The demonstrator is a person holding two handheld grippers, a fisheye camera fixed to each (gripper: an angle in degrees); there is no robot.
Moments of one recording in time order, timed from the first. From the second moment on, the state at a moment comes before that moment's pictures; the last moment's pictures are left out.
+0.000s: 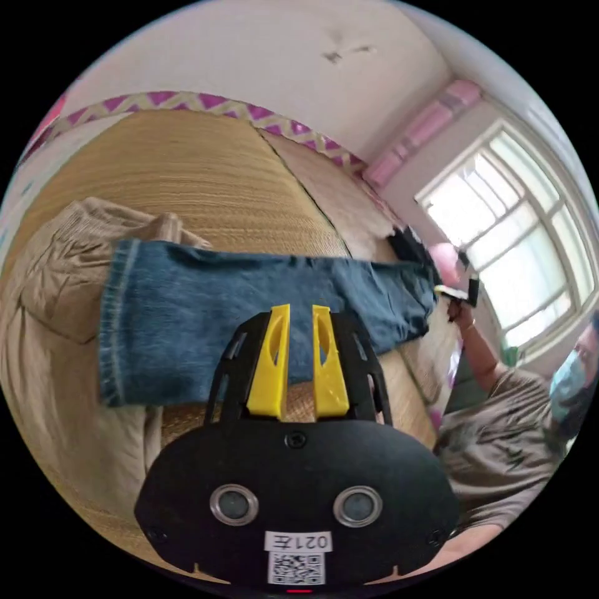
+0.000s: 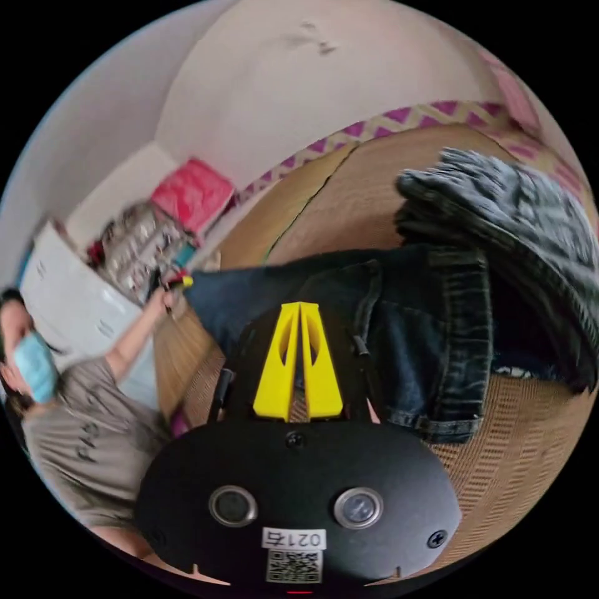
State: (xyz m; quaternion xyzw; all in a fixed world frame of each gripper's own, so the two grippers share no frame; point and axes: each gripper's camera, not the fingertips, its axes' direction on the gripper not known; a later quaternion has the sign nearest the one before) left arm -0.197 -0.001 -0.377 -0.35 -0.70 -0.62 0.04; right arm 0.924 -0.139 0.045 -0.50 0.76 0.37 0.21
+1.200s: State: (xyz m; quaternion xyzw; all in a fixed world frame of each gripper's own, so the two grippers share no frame) left arm -0.240 -0.154 -0.215 -0.07 -0.93 -0.36 0.03; right arm 0.843 -0.111 0.180 -0.50 0.78 0.36 0.12
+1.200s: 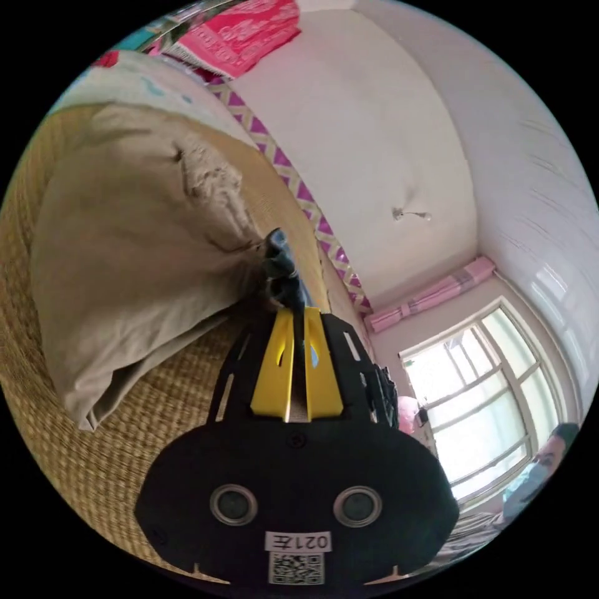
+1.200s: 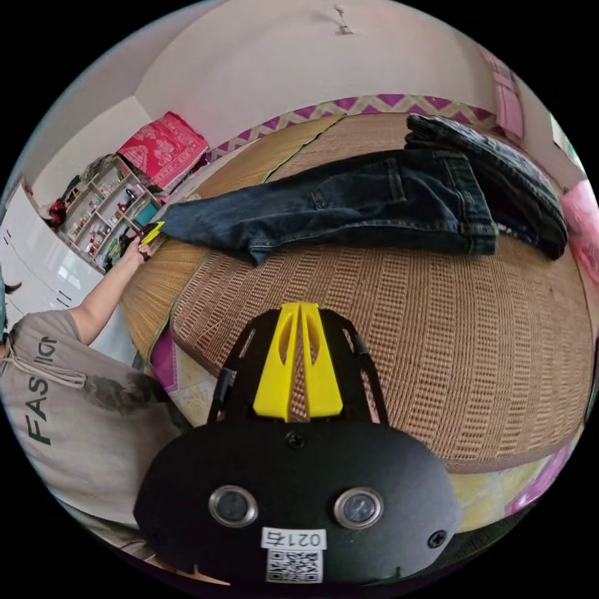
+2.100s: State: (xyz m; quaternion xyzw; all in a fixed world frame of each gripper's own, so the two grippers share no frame) left arm -0.869 0.560 -0.126 -0.74 -0.56 -0.37 -0.05; right arm 0.738 -0.241 0.192 -0.42 0.80 0.37 0.23
